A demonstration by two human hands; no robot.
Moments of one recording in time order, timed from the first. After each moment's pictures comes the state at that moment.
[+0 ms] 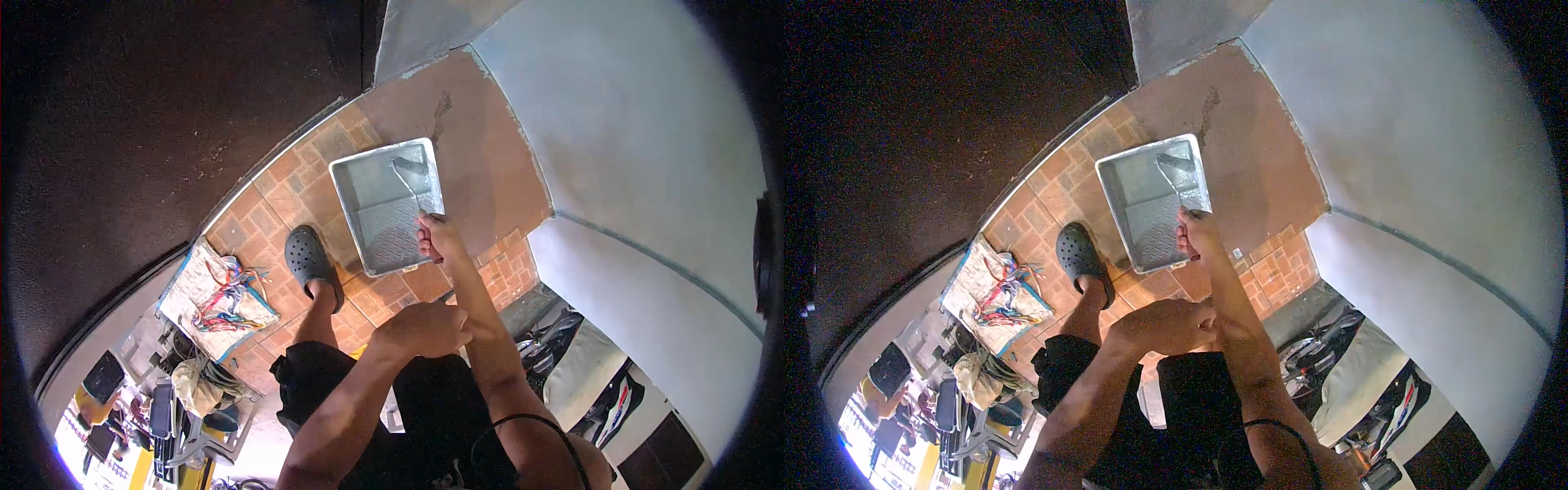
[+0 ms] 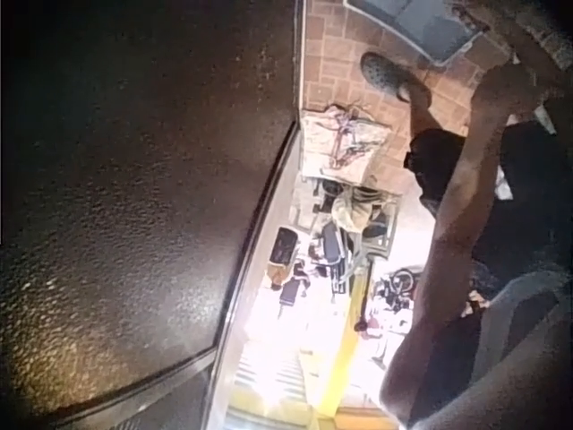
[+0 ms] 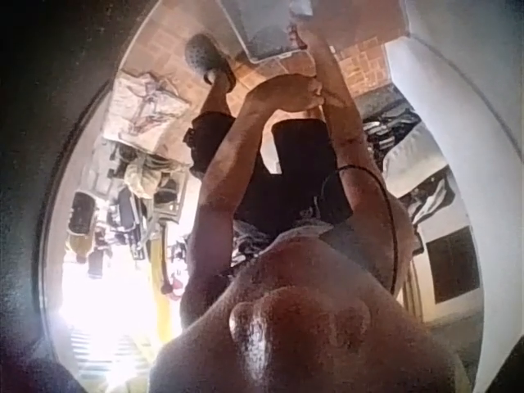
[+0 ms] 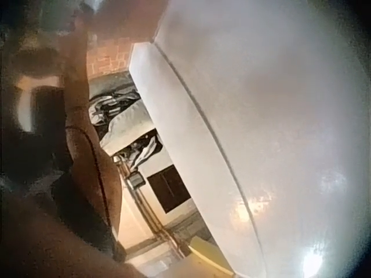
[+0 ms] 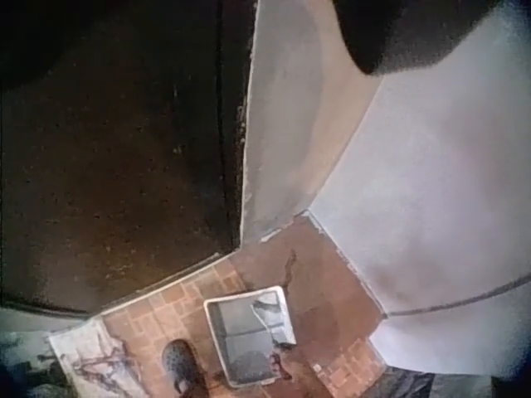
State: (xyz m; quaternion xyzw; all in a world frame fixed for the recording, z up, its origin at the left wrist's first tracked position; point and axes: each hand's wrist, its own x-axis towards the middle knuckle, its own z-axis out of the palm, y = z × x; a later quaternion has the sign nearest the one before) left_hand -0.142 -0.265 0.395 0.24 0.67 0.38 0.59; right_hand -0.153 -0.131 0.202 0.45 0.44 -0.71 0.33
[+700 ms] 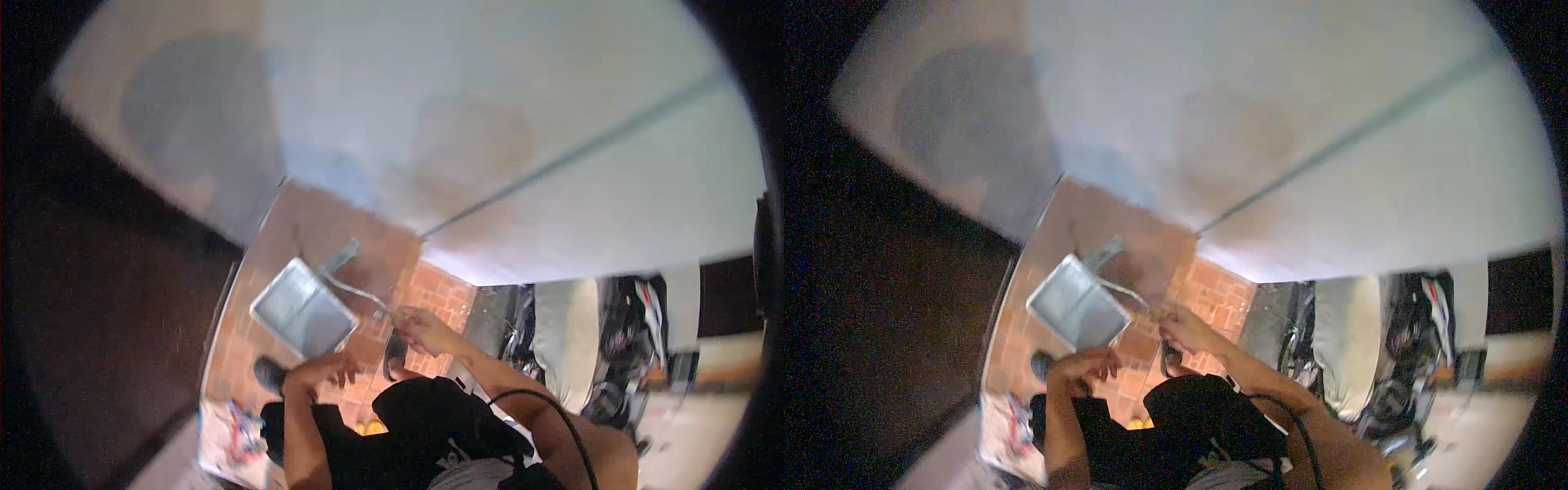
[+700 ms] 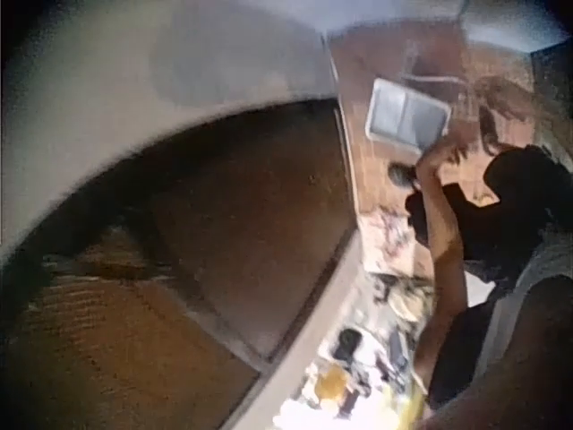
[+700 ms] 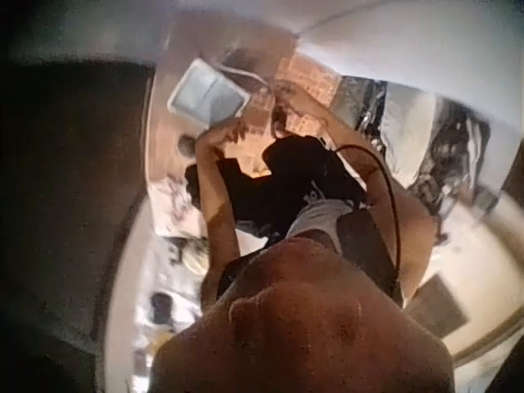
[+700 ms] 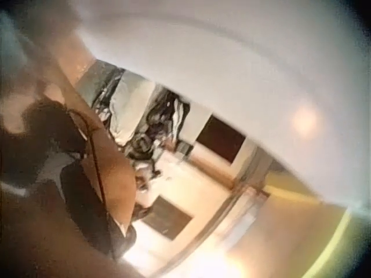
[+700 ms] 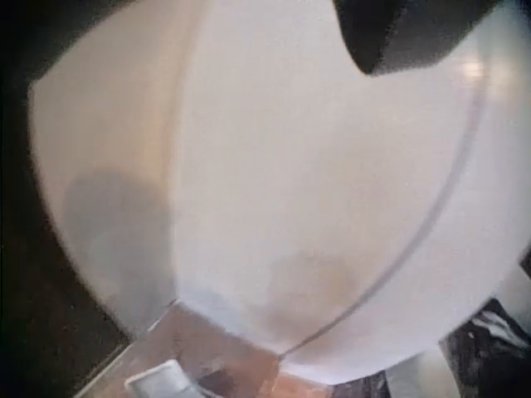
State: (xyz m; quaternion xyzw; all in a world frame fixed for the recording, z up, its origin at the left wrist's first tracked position) left_hand -0.133 -0.271 0.377 0.20 0.46 0.50 0.71; right_hand -0.015 0.017 0.467 0.30 0.57 -0.72 0.26
